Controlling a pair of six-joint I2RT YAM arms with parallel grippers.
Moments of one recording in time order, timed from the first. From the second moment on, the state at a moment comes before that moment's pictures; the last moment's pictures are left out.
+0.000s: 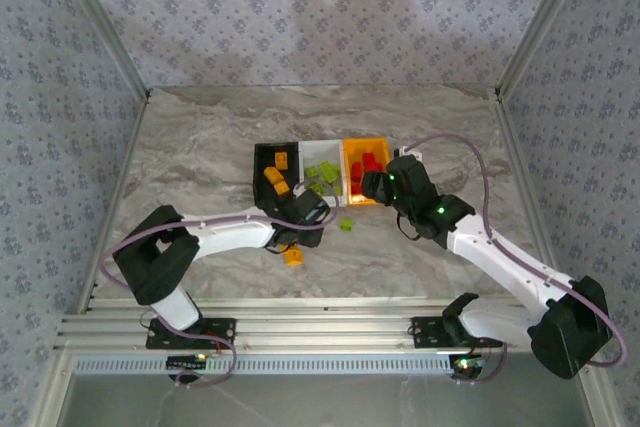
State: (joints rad) left arm -0.94 1.64 0.90 -0.39 -0.24 -0.56; right arm 0.62 1.11 0.83 -0.39 0.25 0.64
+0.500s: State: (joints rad) left arm -0.95 1.39 0.82 -0.45 -0.24 -0.59; right arm 0.63 1.06 0.77 -0.39 0.26 0.67
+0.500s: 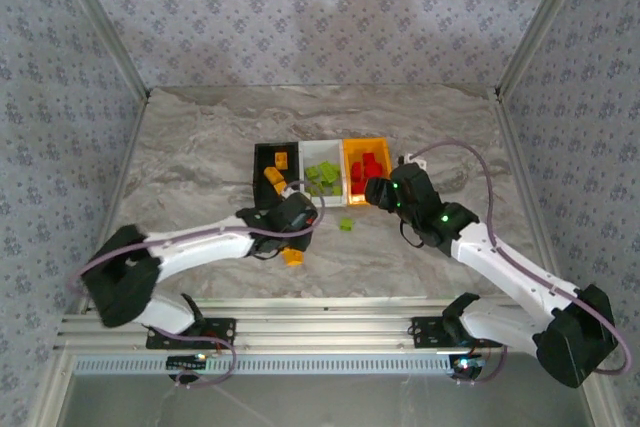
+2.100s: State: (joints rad) left arm -1.05 1.75 1.00 -0.45 -0.19 -0.51; right arm 0.77 0.85 0.56 -0.46 0.35 0.82
